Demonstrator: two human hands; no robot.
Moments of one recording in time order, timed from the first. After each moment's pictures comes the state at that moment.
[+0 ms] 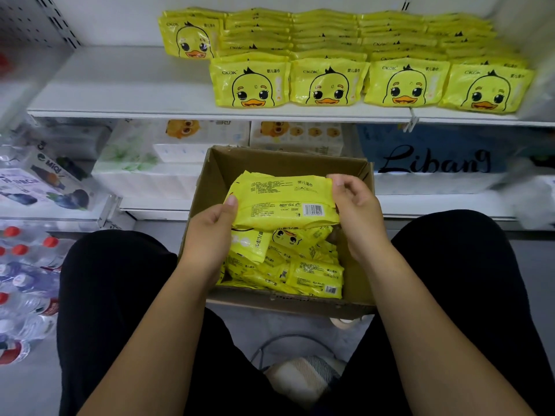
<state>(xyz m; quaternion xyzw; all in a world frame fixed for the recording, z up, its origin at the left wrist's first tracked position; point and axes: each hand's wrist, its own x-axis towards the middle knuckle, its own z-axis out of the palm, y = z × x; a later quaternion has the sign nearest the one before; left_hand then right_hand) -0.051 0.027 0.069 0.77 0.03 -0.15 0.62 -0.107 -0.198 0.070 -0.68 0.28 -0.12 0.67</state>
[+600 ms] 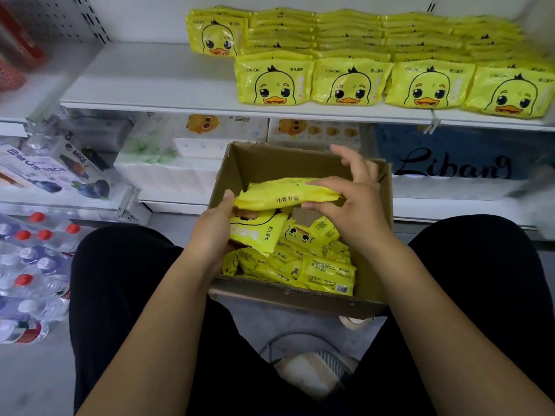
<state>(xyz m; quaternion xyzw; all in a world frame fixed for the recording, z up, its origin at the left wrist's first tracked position) -0.043 0.047 0.079 0.70 0.17 -0.23 0.65 -0.099 -0.181 0.085 -0.91 0.05 -0.17 0.37</state>
